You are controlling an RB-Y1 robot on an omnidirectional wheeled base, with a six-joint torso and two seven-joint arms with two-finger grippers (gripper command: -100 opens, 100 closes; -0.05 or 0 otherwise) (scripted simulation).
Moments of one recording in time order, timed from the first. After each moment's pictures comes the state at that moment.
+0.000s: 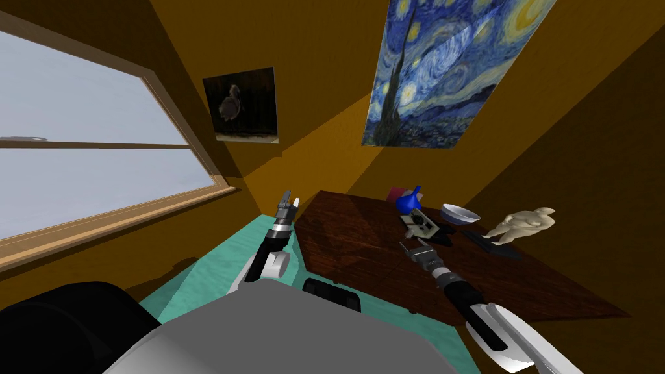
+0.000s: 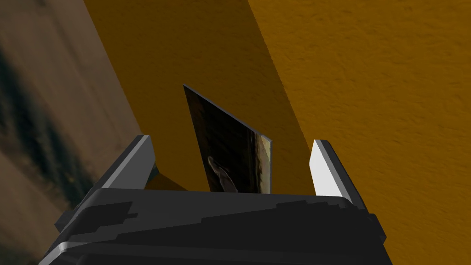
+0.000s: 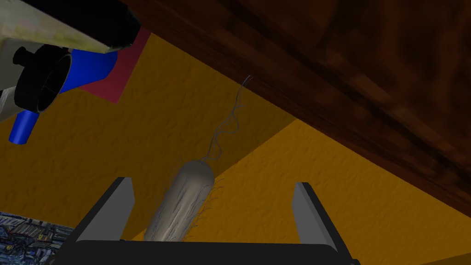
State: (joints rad) left arm 0.46 -0.03 -0.04 -2.21 -0.04 -0.38 0.04; right arm 0.30 -0.75 -0.06 -1.56 0.73 -0.30 0.62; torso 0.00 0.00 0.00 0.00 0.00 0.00
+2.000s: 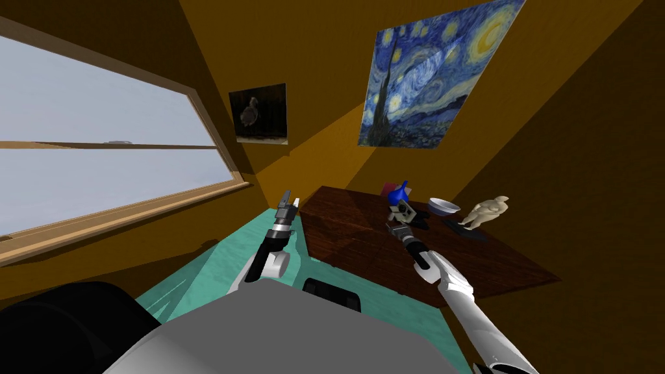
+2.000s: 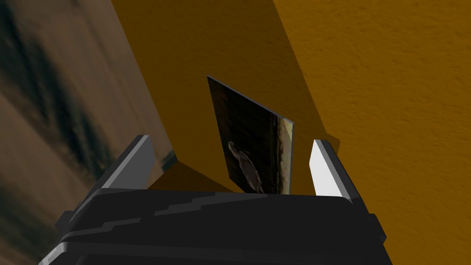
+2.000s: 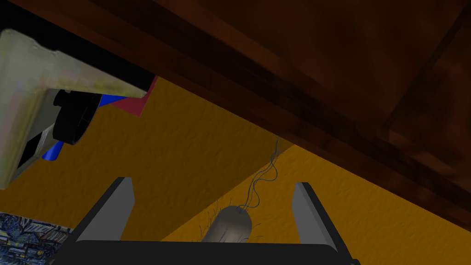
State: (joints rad) left arm 0.46 -0.03 -0.04 -2.21 -0.04 -0.38 0.04; right arm -0.23 -0.58 0.05 -1.04 0.75 -0.24 0.73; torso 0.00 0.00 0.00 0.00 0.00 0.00
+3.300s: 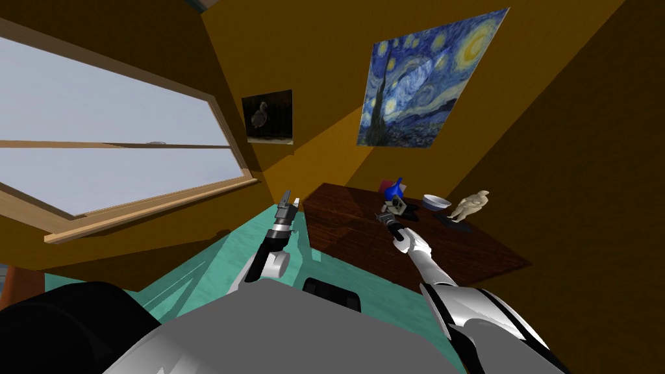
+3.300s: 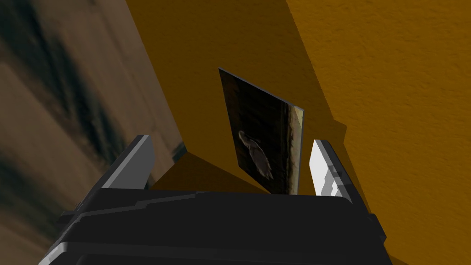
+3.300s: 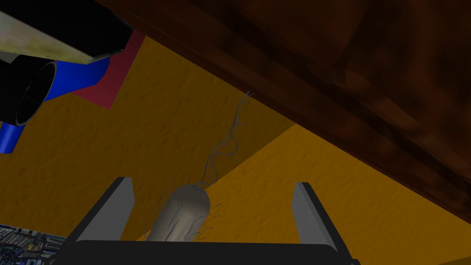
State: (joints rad) left arm 0.46 -0.03 -0.04 -2.21 -0.04 -0.38 0.04; right arm -0.61 -0.46 0.10 -0.63 0.76 -0.23 0.84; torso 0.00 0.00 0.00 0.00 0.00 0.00
